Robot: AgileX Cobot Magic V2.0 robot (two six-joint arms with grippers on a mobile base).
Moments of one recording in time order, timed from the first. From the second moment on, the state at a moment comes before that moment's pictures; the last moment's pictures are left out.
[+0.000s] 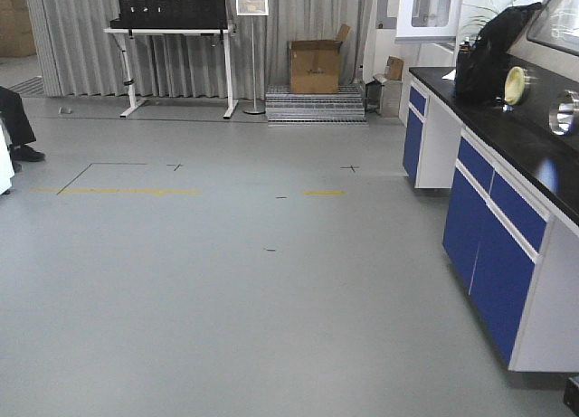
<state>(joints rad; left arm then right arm) -0.26 -0.01 0.03 -0.03 0.01 0.09 0.38 0.51 -0.47 -0.64 0.26 0.57</state>
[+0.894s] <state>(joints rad) -0.26 -0.01 0.03 -0.03 0.01 0.09 0.38 0.51 -0.47 -0.64 0.26 0.57</state>
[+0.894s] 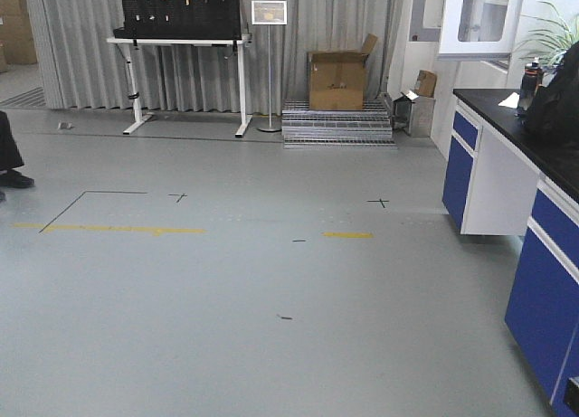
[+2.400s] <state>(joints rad) -0.26 -0.01 0.03 -0.03 0.01 0.09 0.38 0.51 -0.47 -0.64 0.26 0.57</state>
